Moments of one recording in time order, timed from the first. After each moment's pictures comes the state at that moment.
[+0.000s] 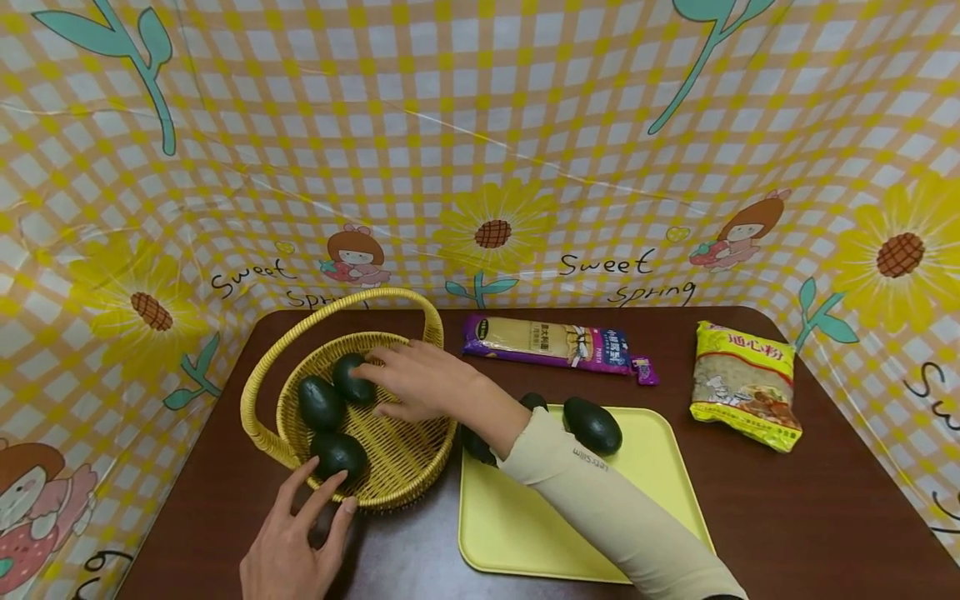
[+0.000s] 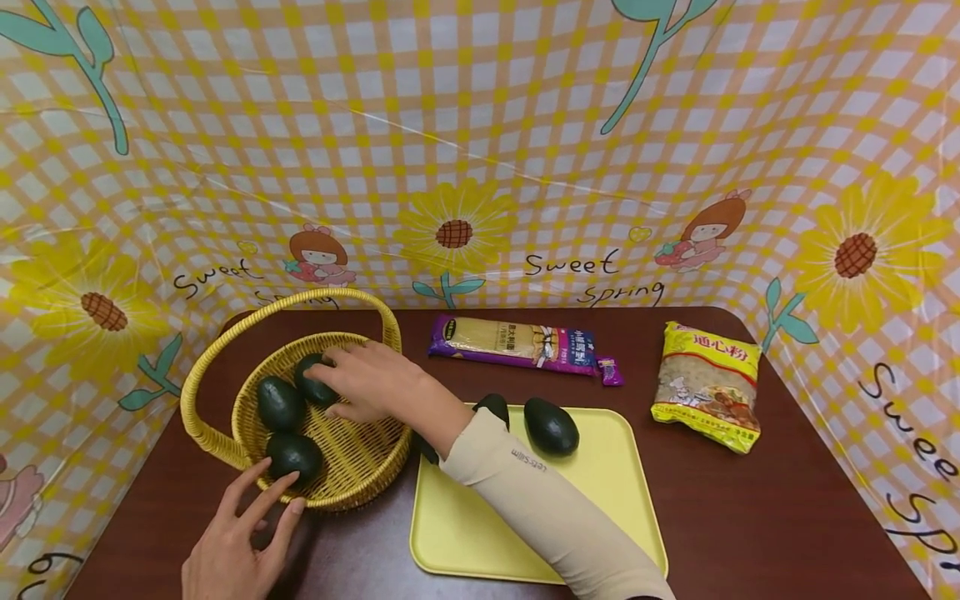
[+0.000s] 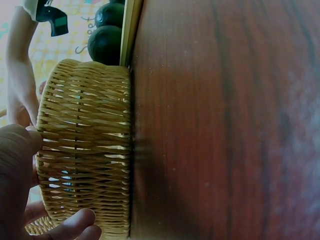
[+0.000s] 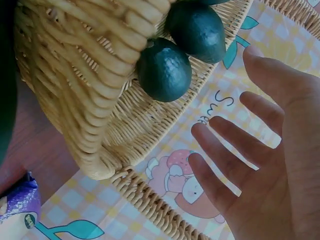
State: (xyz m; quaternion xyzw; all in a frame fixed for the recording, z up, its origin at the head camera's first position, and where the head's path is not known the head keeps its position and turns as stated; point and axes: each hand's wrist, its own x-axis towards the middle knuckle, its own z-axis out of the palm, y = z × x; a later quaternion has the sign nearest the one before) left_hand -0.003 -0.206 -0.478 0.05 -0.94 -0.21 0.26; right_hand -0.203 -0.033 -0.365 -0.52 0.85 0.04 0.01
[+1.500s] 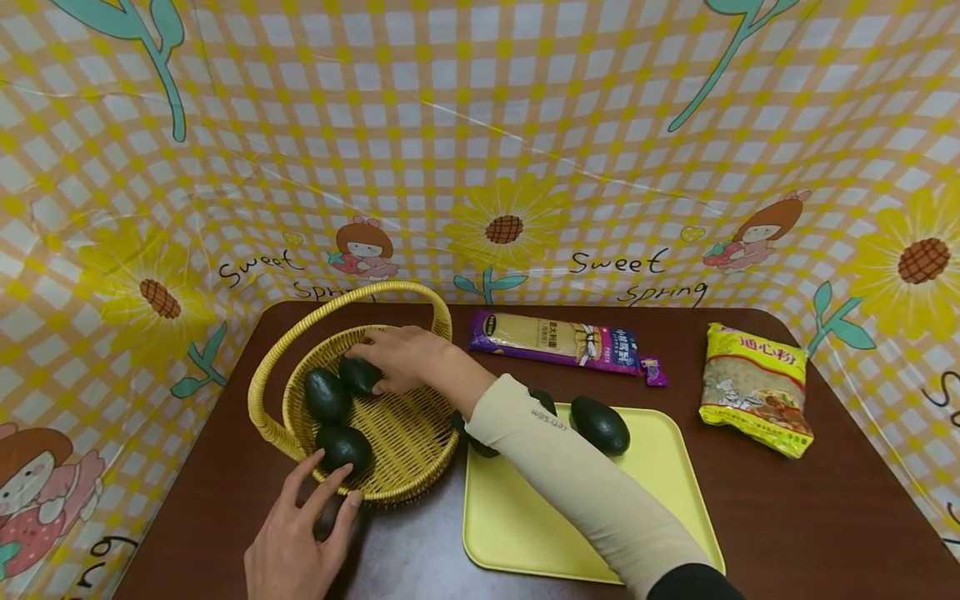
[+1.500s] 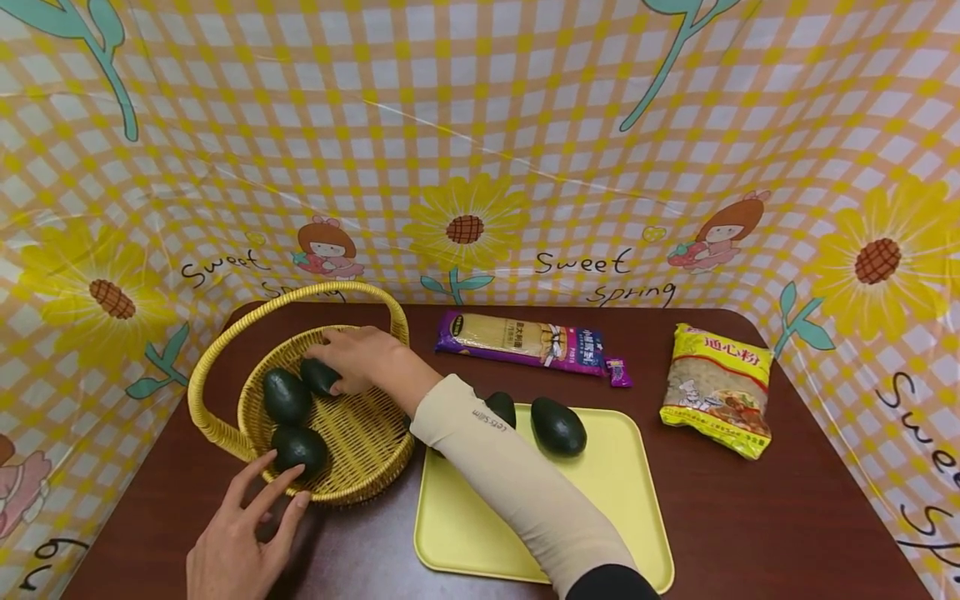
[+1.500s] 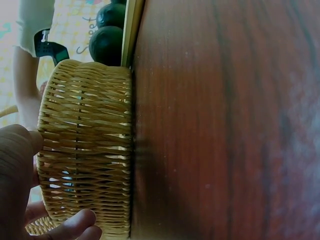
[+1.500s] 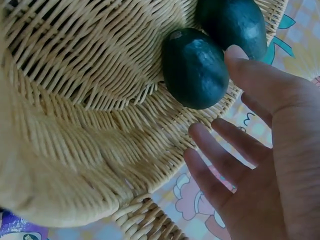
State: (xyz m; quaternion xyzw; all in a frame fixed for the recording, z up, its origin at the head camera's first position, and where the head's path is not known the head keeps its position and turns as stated) left_hand -0.003 -0.206 -0.474 0.06 -0.95 -0.21 0.24; right_hand -0.243 -0.078 -0.379 -0.47 0.87 0.06 0.13
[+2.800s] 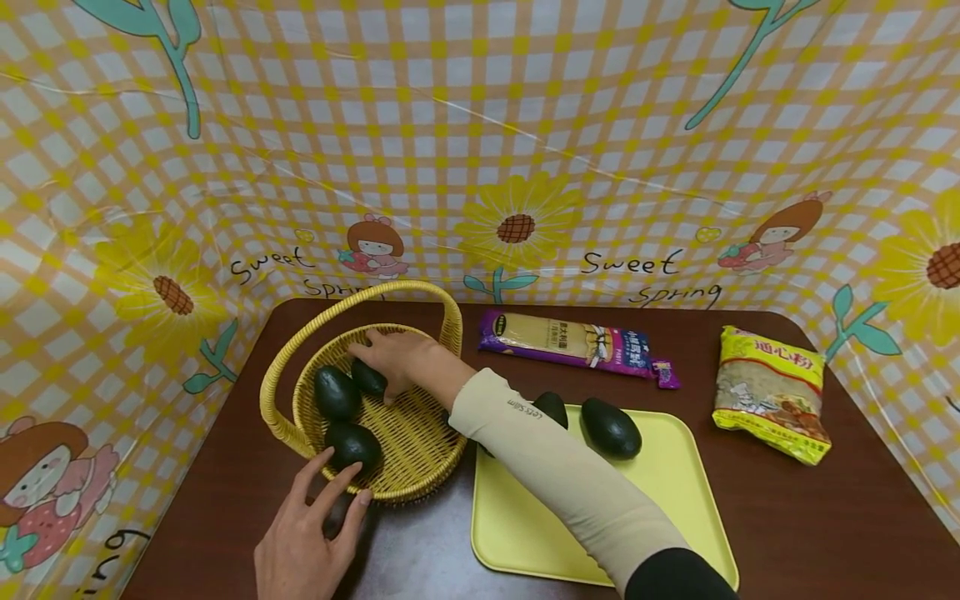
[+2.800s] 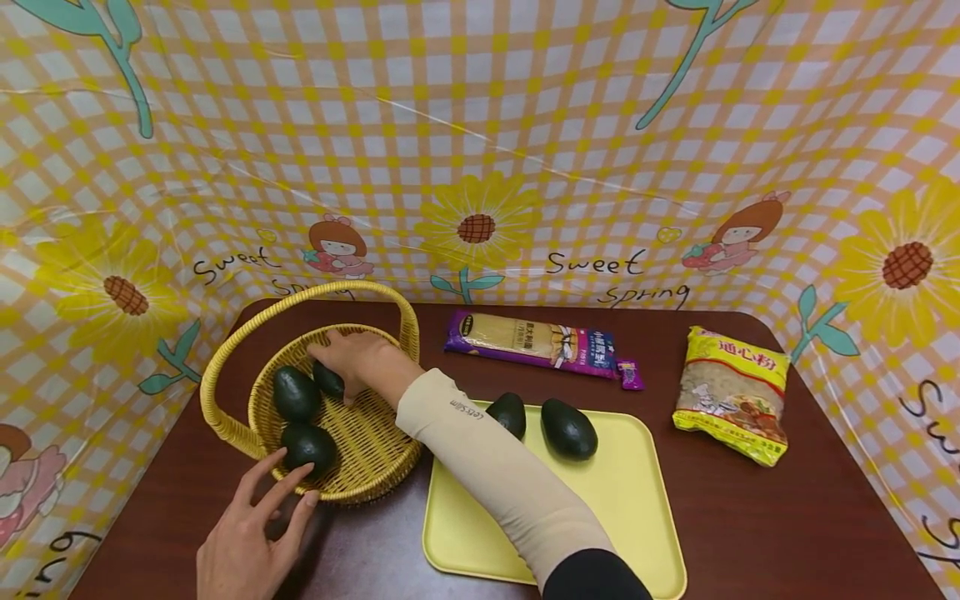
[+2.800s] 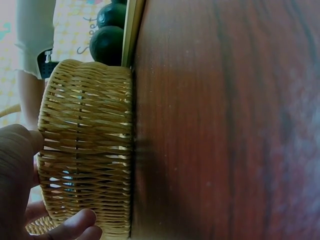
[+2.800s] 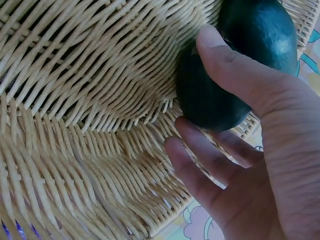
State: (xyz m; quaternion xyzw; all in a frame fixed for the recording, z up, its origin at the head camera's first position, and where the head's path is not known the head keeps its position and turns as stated) left_hand -0.004 -0.207 -0.474 0.06 -0.95 -0.21 0.23; right_hand -0.254 -0.106 -0.397 -0.44 0.88 0.07 0.17
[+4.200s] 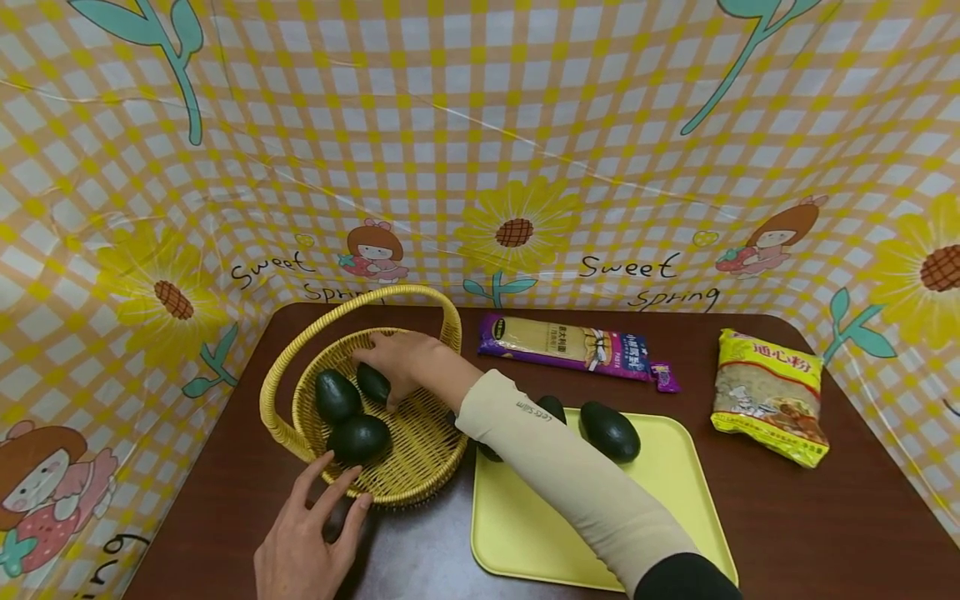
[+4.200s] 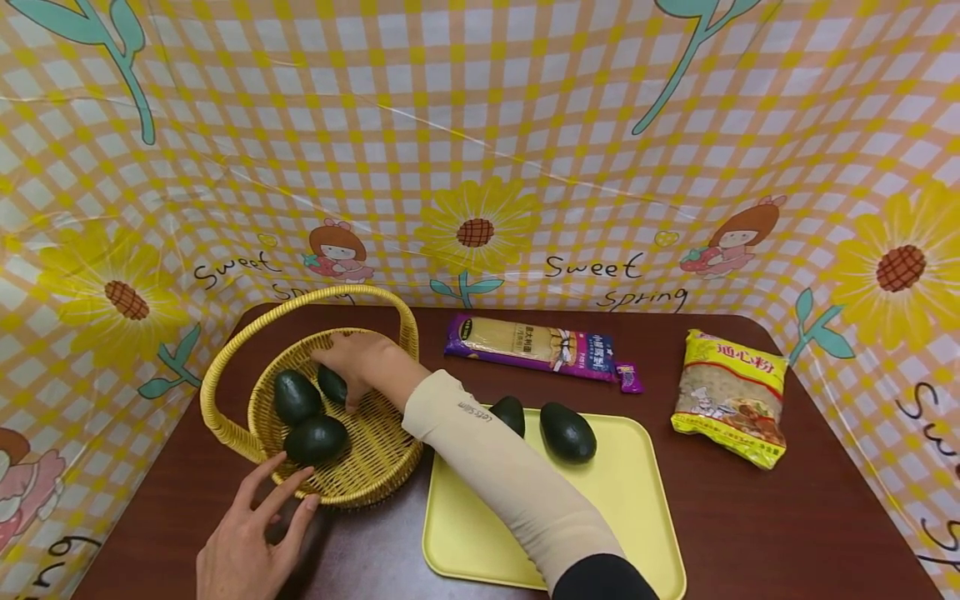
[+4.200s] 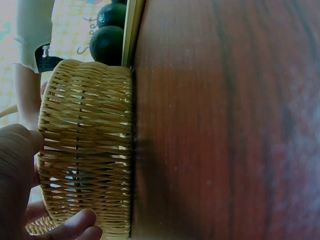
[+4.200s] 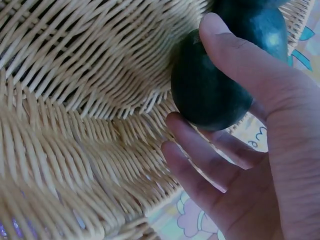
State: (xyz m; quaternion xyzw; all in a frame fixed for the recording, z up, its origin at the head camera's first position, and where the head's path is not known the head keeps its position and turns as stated) left_hand -0.005 -0.207 -0.476 0.06 -0.95 -0.21 0.24; right_hand -0.254 -0.100 -0.390 -0.44 0.88 0.10 0.16
